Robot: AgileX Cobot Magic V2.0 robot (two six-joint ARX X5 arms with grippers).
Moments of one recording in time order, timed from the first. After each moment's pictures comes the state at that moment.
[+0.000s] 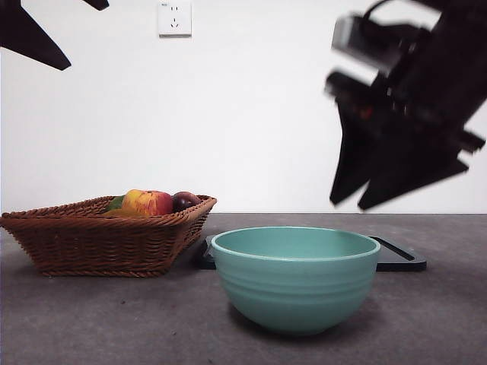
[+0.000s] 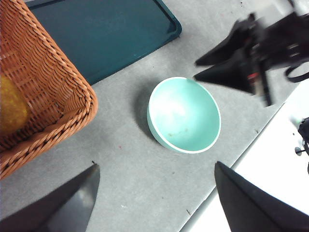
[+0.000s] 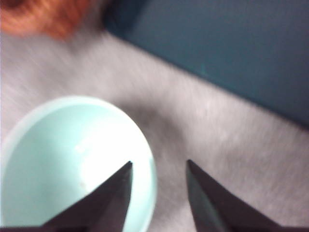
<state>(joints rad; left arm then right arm) -0.44 0.98 1.01 -0.85 0.47 0.01 0.64 1.19 0.68 -0.31 -0.11 0.24</state>
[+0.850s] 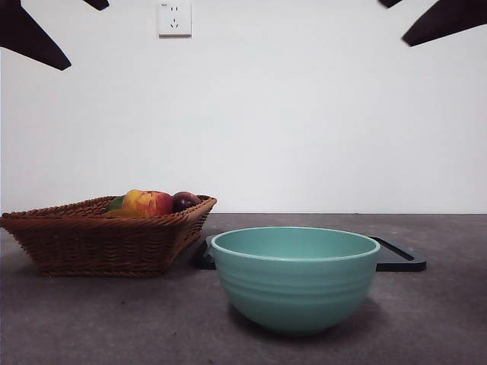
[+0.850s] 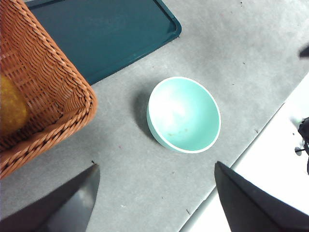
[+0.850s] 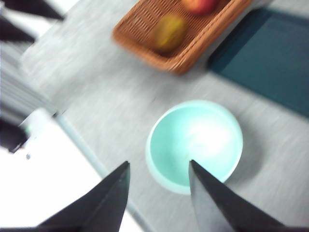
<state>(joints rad) -0.44 0.98 1.01 -0.85 0.47 0.01 0.64 0.73 0.78 -0.69 -0.38 0.24</state>
